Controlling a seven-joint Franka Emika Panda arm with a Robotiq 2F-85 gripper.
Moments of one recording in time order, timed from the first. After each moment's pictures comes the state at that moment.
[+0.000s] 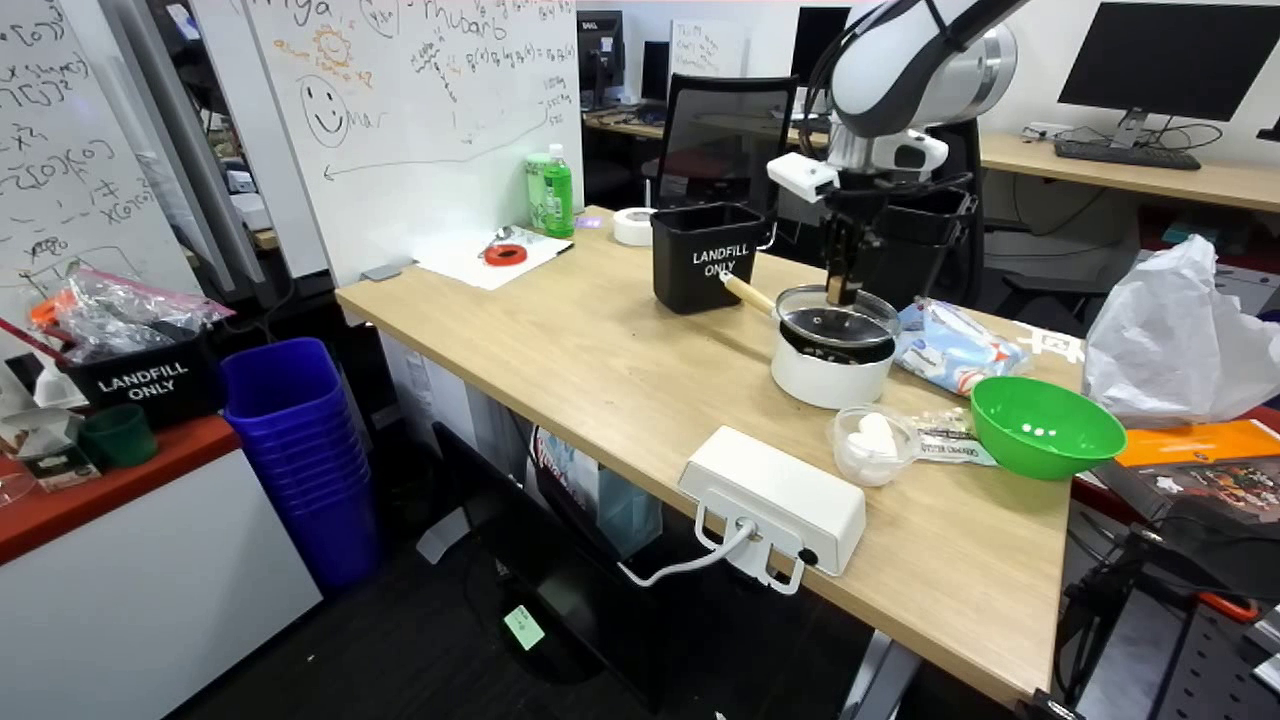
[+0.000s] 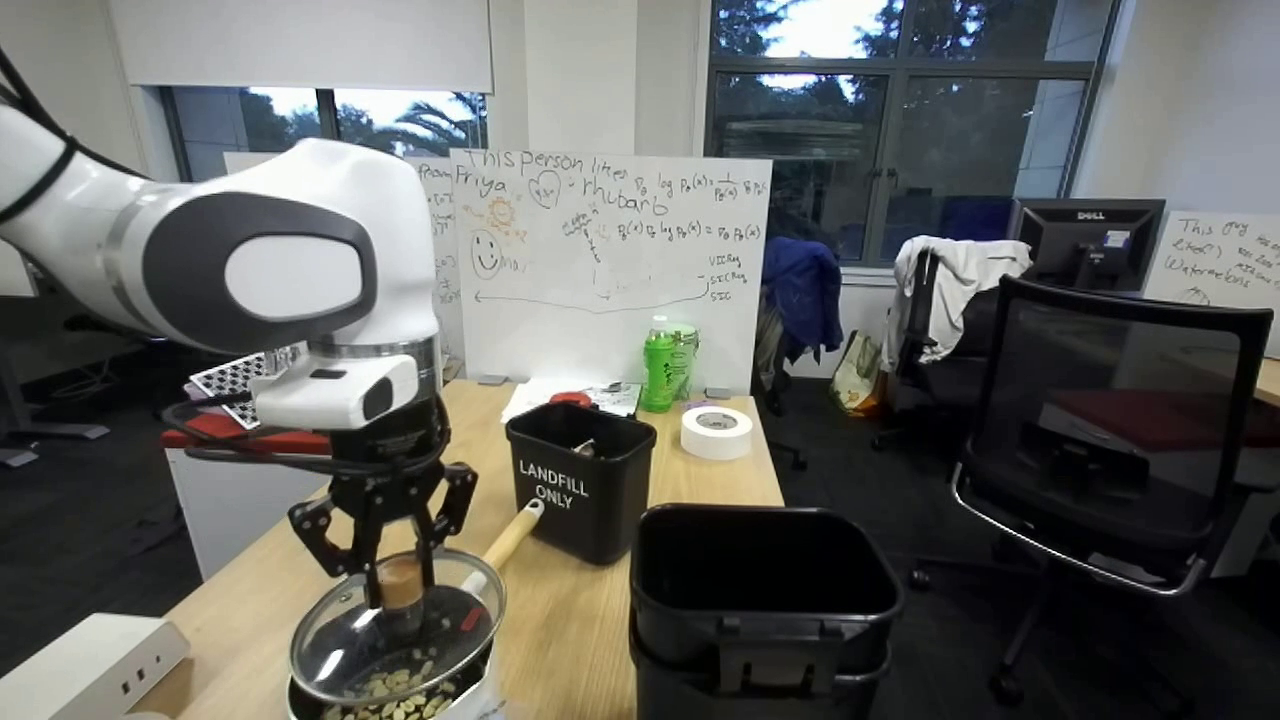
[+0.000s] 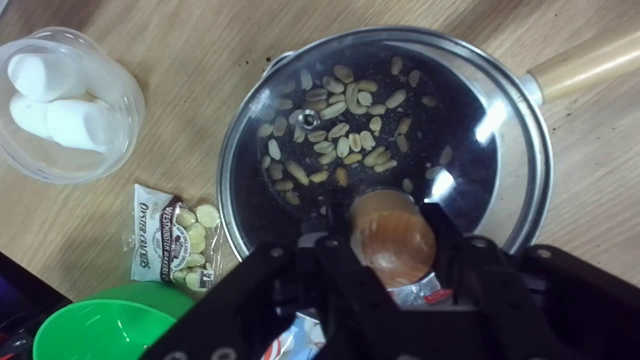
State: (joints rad) arm -0.04 0.41 -0.16 -1.93 0.03 2.29 1.89
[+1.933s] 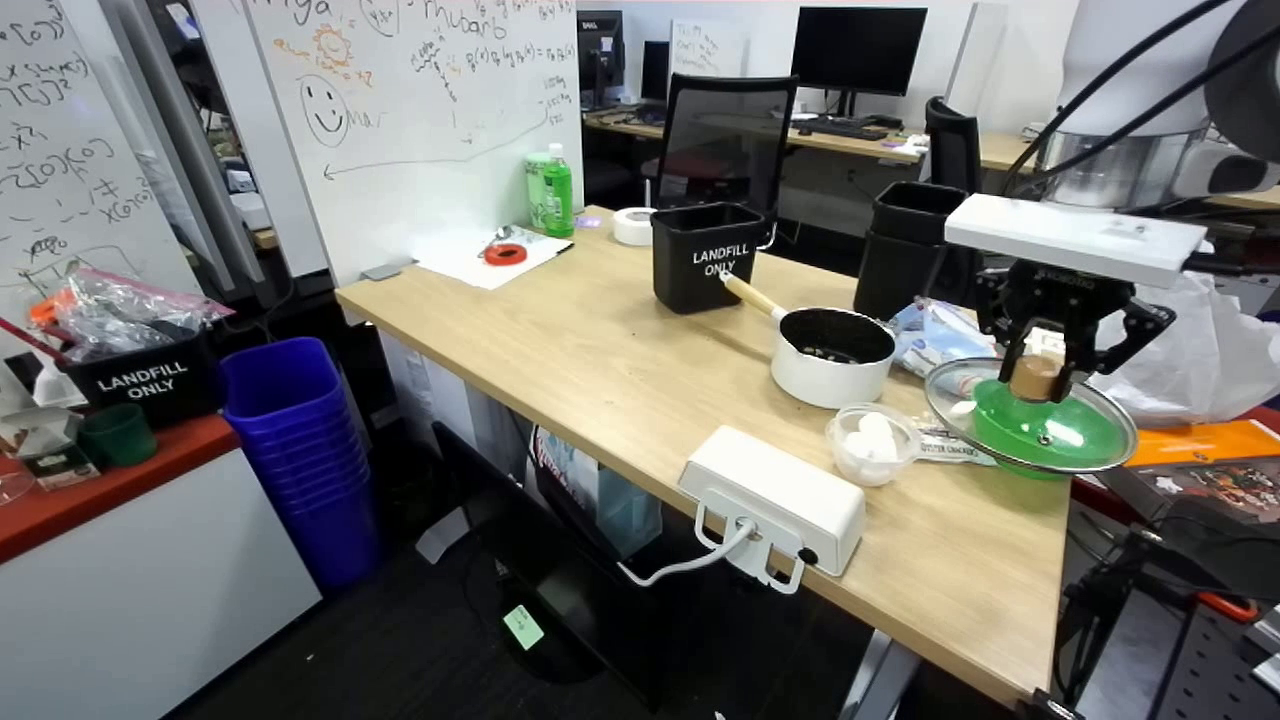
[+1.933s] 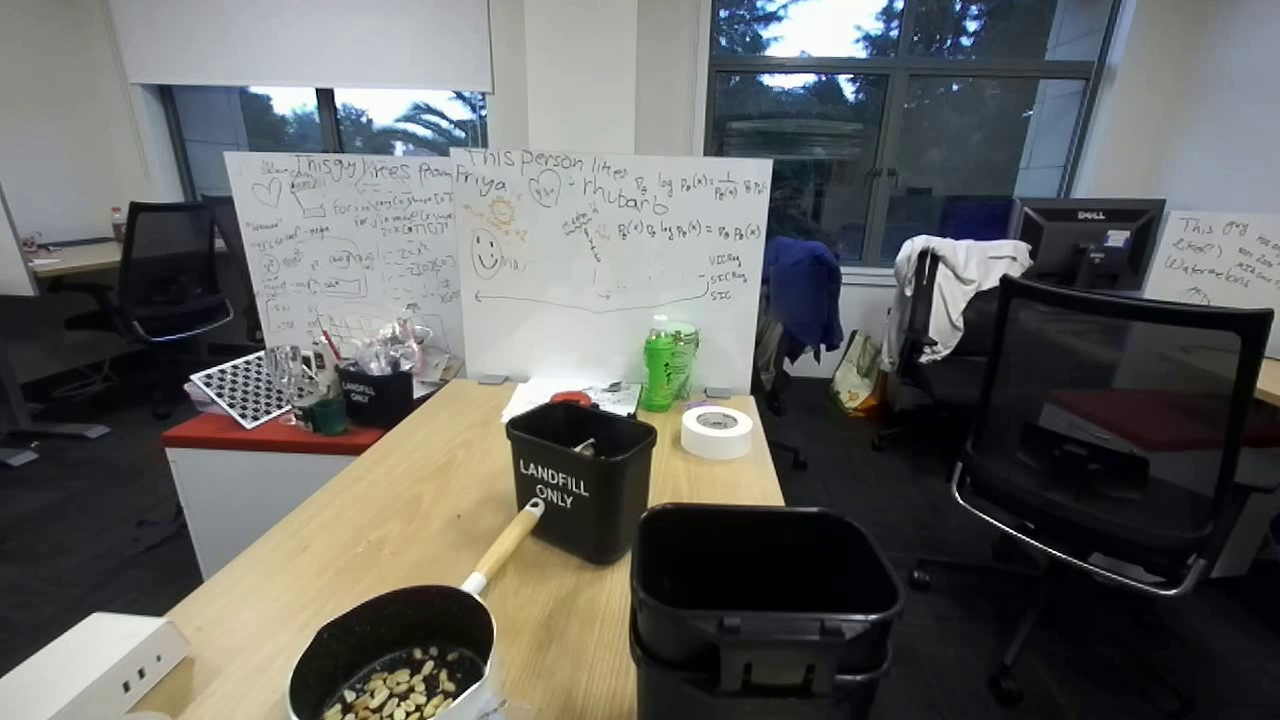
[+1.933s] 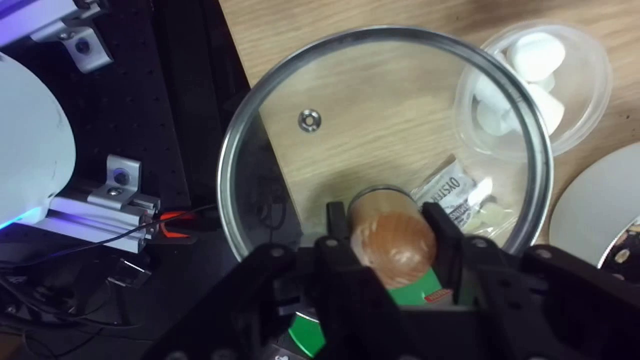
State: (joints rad) arm 0.02 -0.40 -0.02 -2.80 -0.13 2.31 1.70
